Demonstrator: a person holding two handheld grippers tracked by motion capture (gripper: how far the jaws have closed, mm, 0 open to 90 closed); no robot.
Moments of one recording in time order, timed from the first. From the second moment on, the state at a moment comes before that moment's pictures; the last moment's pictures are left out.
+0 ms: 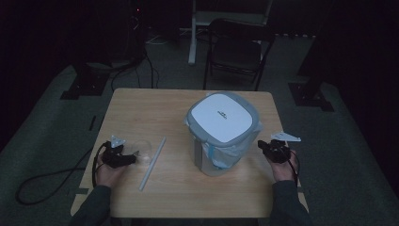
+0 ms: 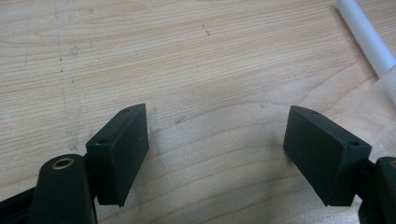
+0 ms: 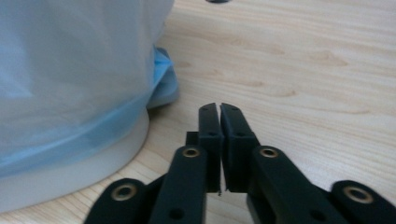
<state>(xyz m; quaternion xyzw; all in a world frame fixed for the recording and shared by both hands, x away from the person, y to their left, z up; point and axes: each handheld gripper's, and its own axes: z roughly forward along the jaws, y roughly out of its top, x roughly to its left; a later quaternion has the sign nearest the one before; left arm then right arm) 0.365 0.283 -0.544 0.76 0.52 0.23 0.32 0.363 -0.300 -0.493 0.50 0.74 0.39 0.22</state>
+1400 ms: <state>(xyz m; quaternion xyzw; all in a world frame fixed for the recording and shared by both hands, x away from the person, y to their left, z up) 0.365 0.282 -0.544 0.76 0.52 0.23 0.32 0.364 -0.284 -0.389 0.45 0.73 0.41 0.30</state>
